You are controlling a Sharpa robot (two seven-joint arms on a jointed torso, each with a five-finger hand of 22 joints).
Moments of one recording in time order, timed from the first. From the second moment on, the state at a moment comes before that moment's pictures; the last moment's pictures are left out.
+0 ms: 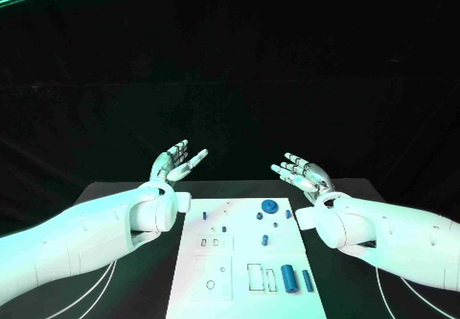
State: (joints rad) left arm 1.14 -0.69 -0.01 1.32 0.00 -0.60 0.50; left_hand 1.38 -0.23 0.15 0.28 0.08 0.29 0.14 0.03 0.04 0.24 0.19 0.02 0.03 0.23 0.21 0.02 0.03 0.07 0.38 0.27 0.04 0.04; right arm 1.17 -0.77 -0.13 1.44 -0.06 -0.55 0.42; right_hand 1.18 -0.09 0.30 0.08 0.23 0.25 0.14 0.03 0.04 0.33 0.27 0.03 0.04 0.34 0.26 0.03 0.04 0.08 0.30 0.28 0.04 0.04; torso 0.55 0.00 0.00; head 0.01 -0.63
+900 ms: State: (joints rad) left arm 1.15 -0.80 -0.01 1.44 -0.02 -0.47 0.52; left_hand 1.51 -0.14 0.32 0.24 0.06 0.88 0.22 0.20 0.14 1.00 0.18 0.10 0.07 0.94 0.15 0.21 0.17 0.17 0.89 0.26 0.23 0.10; right arm 1.27 -0.80 -0.16 1.35 -0.80 -0.43 0.28; right_hand 1.33 -0.17 0.52 -0.08 0.23 0.90 0.22 0.19 0.13 1.03 0.18 0.07 0.06 1.00 0.15 0.16 0.12 0.16 0.83 0.26 0.22 0.09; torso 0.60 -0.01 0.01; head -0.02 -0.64
